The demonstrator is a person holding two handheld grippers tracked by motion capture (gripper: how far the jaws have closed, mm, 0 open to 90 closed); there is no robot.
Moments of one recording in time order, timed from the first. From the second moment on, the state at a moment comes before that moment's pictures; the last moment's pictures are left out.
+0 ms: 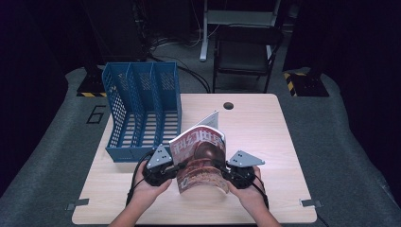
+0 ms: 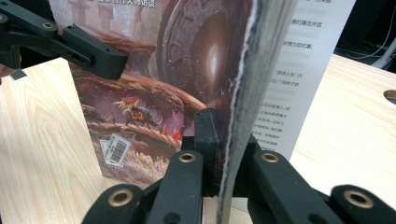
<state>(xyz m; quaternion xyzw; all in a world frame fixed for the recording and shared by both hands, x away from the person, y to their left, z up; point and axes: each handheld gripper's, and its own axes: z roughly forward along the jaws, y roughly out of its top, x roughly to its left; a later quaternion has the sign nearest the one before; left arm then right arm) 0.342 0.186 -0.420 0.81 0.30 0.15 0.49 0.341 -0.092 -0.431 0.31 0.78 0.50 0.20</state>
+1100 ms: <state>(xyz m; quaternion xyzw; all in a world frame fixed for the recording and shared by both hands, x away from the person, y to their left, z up) 0.339 0.188 -0.419 0.82 0.28 0.11 0.49 0.347 -0.122 -0.448 0.37 0.76 0.52 0.12</state>
